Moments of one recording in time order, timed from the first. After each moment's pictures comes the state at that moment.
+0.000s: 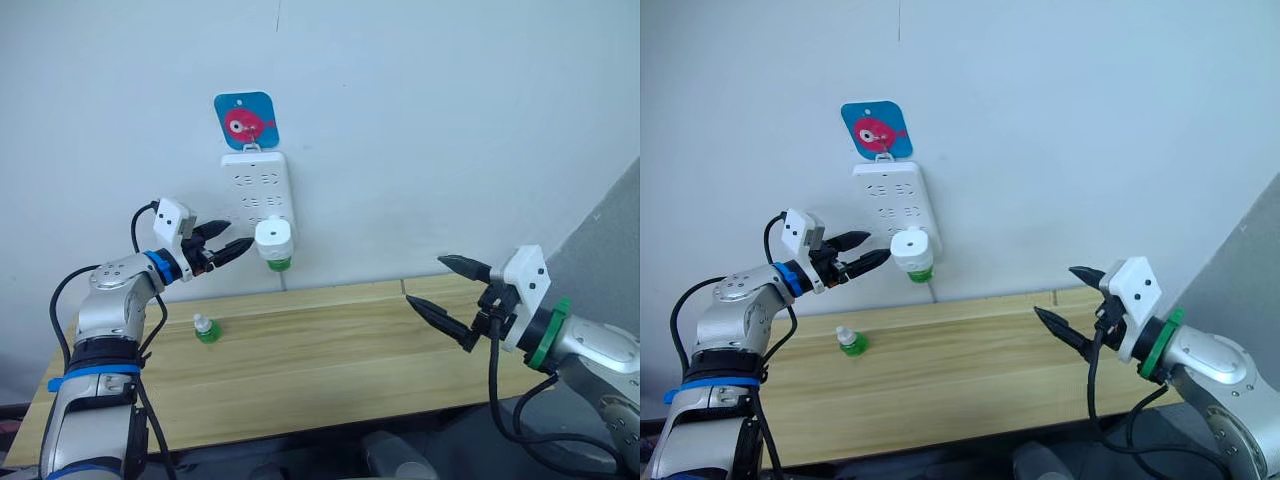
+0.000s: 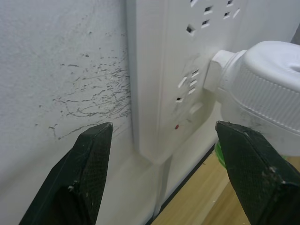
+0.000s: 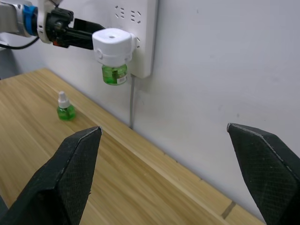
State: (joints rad) left arm -0.55 0.64 0.16 0.54 -0.35 0.17 -0.98; right arm -0.01 -0.67 -0.17 -0.82 0.66 0.76 0.51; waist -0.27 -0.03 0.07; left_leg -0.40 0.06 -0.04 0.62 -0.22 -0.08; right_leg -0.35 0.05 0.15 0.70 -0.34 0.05
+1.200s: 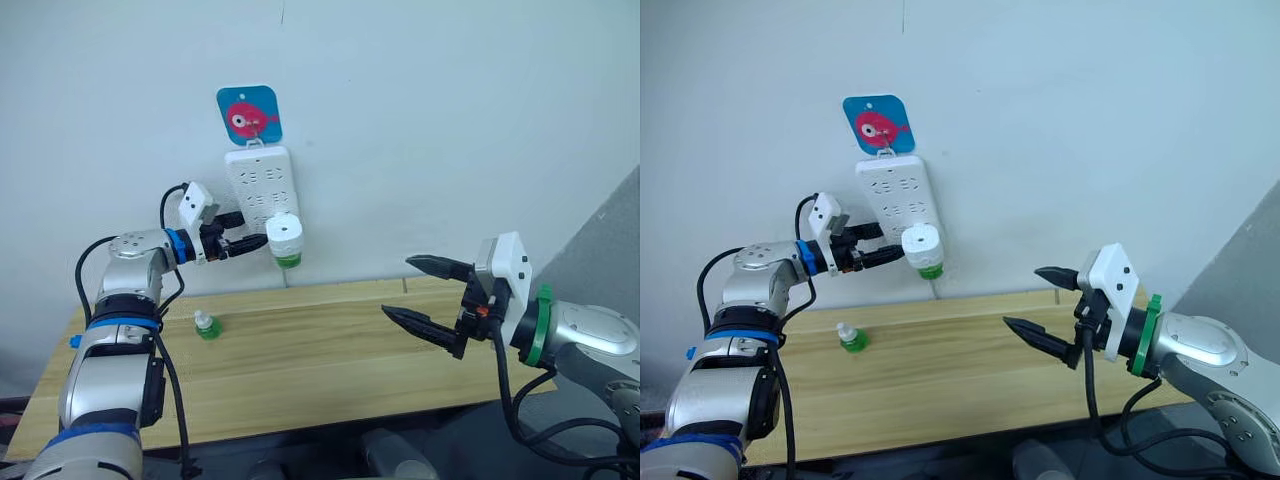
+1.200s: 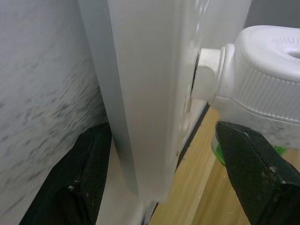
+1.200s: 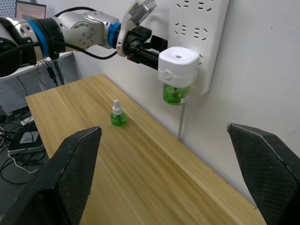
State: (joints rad) left arm -0.81 0.61 0.08 0.87 -0.22 0.03 -1.22; right arm -0.13 -0.76 -0.14 -0.85 0.93 0.84 0.50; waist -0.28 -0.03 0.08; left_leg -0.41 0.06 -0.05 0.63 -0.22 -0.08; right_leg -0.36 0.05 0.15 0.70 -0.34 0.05
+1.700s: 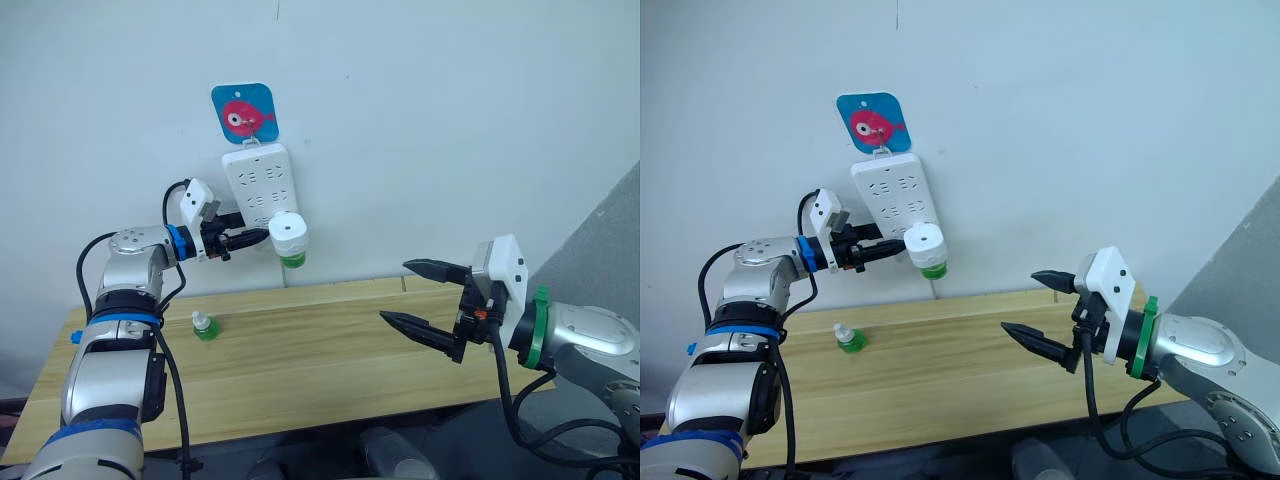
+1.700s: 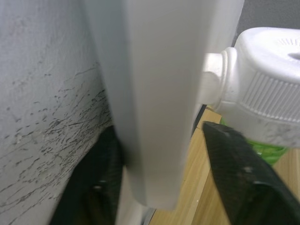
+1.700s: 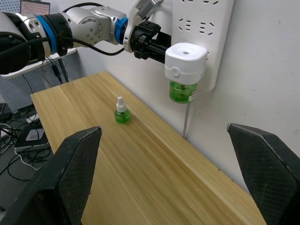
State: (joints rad) left arm -0.82 0.62 0.09 0.88 -0.23 0.04 -1.26; right arm -0.14 -0.75 -0.10 -0.83 0.92 0.83 0.50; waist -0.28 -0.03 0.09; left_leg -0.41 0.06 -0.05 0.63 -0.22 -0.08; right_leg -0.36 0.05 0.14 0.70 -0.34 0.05
